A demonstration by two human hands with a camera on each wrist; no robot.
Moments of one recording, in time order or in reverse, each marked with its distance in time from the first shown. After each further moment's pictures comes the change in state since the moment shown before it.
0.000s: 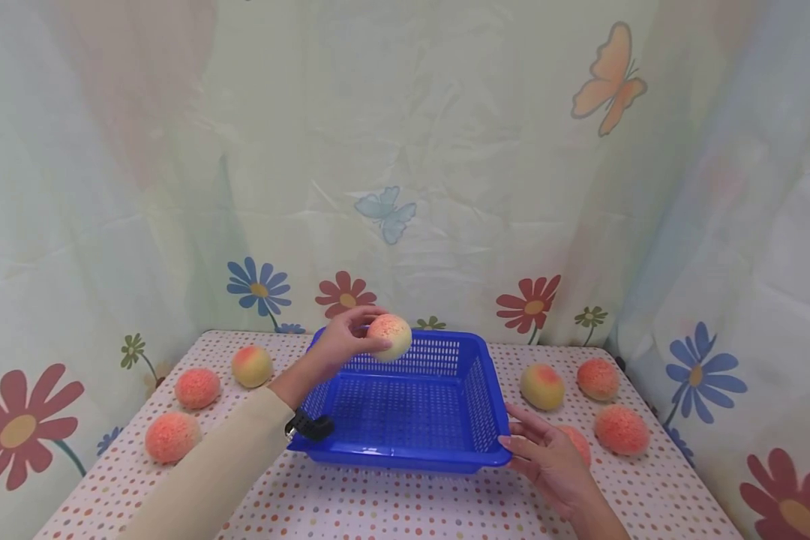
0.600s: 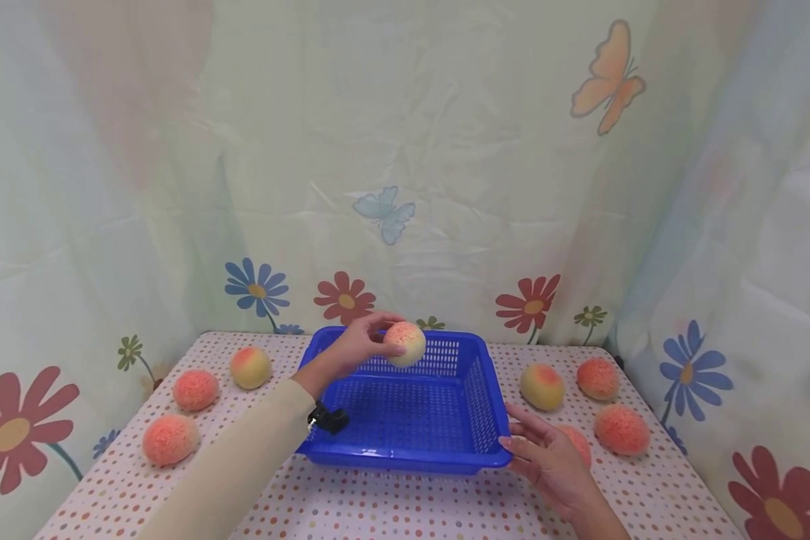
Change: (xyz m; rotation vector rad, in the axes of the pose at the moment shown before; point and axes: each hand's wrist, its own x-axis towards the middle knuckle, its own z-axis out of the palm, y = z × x) left_hand 0.025 -0.018 0.016 0.046 -0.112 -0.059; right_hand 0.002 0.003 -0.002 0.002 -0.013 0.000
